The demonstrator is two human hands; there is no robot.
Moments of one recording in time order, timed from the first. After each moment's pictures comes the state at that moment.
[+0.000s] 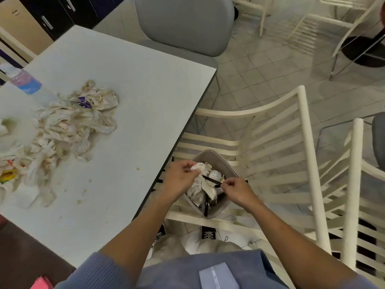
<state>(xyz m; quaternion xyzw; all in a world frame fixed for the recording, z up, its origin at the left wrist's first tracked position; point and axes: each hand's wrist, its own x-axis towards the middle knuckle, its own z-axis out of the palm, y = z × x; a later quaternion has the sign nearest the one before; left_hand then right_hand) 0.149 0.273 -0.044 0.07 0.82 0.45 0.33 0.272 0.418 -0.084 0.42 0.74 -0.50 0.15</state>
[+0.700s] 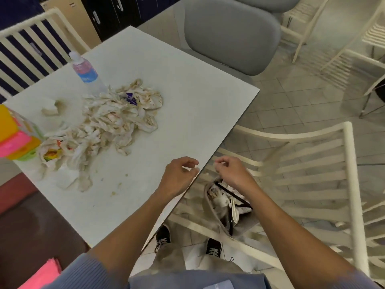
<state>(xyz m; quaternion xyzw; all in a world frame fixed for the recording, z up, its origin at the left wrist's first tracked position) 0.084 0.188 -0.017 0.09 0.85 0.46 0.26 0.140 0.358 -0.028 0.32 0.79 -0.51 0.09</state>
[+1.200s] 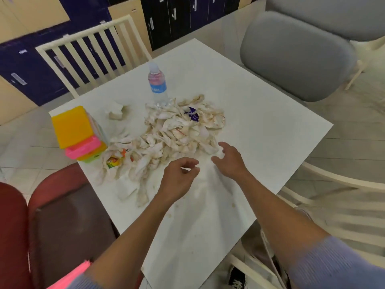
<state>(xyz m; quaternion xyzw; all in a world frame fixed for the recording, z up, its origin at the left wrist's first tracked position) -0.030 0.043 -0.008 -0.03 0.83 0.53 0.18 -0.052 0.224 -0.038 0.20 0.89 -0.40 0.12</state>
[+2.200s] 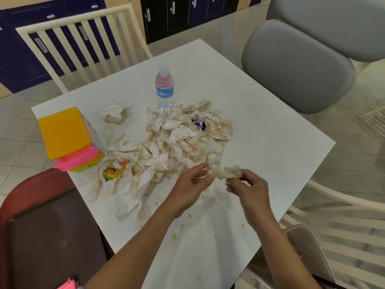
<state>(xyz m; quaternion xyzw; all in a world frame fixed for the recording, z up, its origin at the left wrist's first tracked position) -0.066 0.030 -0.027 0.00 0.68 0.66 0.32 -0.017 0.186 0.009 0.31 0.69 -0.65 -0.04</state>
